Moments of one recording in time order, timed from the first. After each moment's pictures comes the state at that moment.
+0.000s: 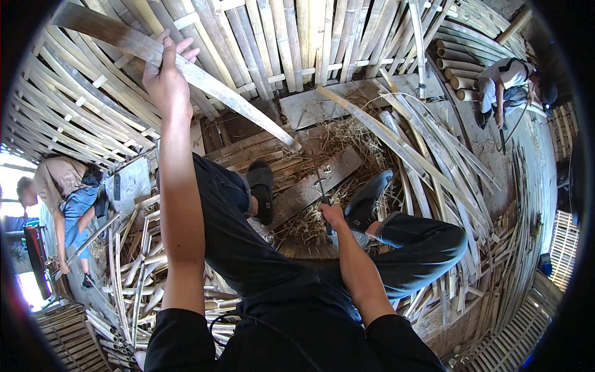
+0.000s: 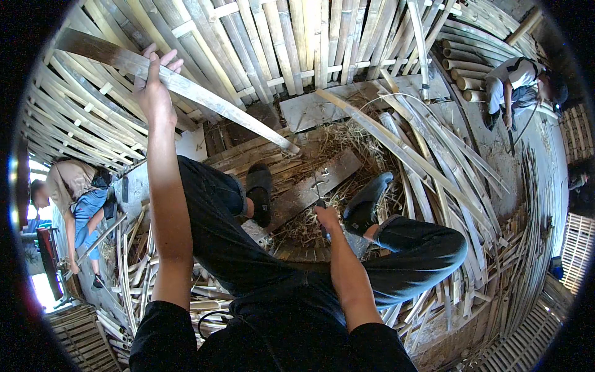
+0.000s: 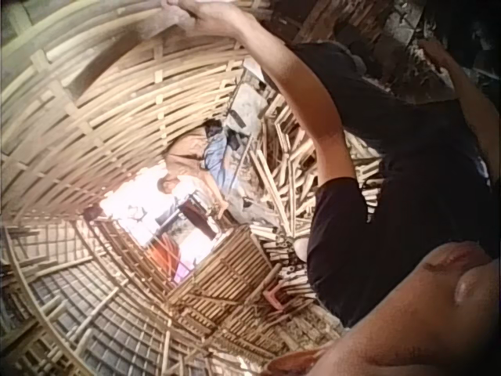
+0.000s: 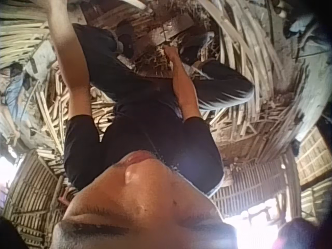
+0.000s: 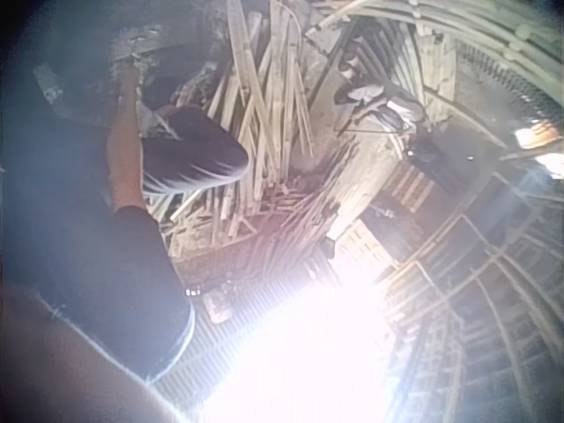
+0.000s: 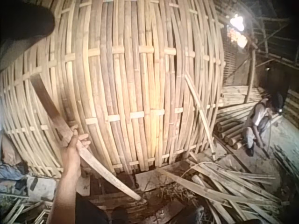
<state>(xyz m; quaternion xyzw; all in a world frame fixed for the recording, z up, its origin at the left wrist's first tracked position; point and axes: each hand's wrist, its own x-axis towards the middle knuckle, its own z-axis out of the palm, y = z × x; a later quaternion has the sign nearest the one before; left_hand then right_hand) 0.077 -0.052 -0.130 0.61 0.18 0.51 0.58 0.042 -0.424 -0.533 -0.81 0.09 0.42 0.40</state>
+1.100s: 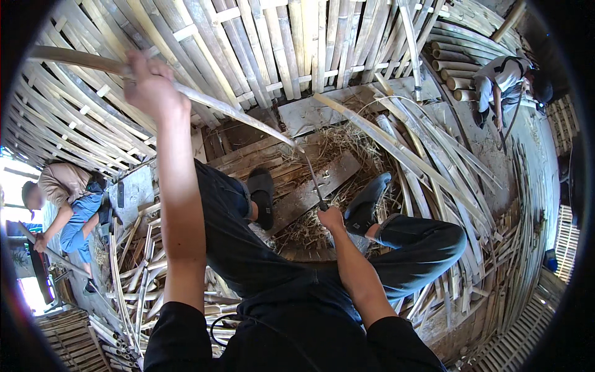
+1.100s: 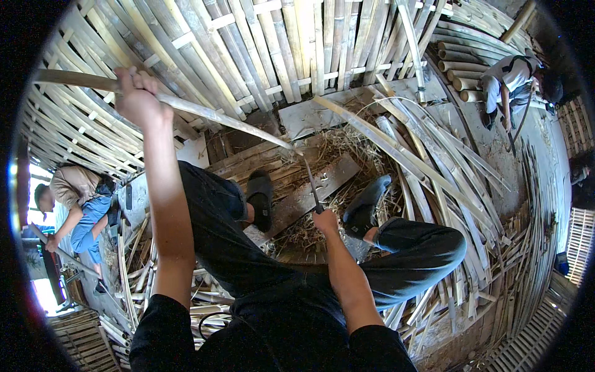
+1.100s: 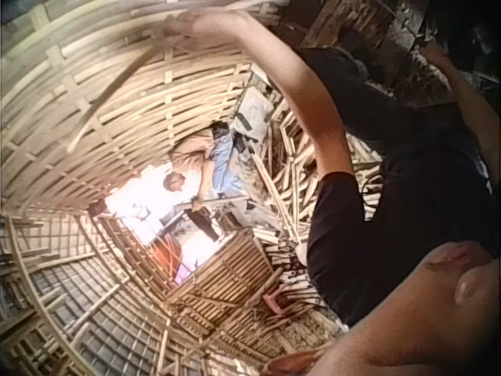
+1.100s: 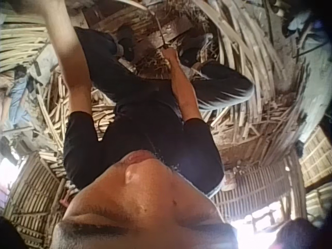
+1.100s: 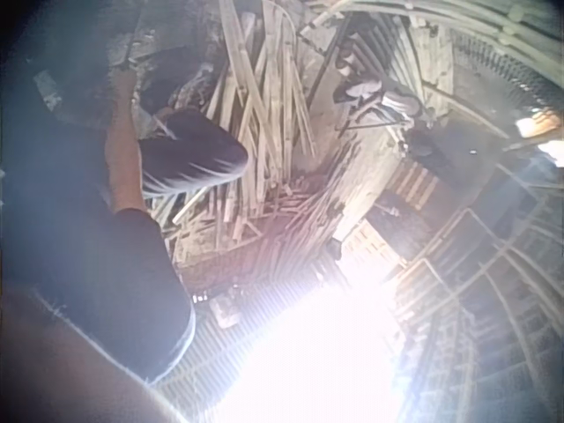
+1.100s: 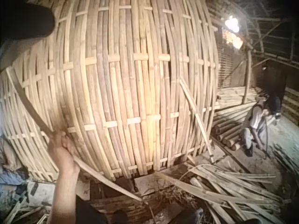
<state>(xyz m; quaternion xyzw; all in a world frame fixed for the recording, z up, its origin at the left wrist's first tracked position) 0.078 -0.079 -0.088 0.47 0.12 0.65 0.59 0.040 -0.421 -0.517 -0.89 0.02 0.37 0.27</state>
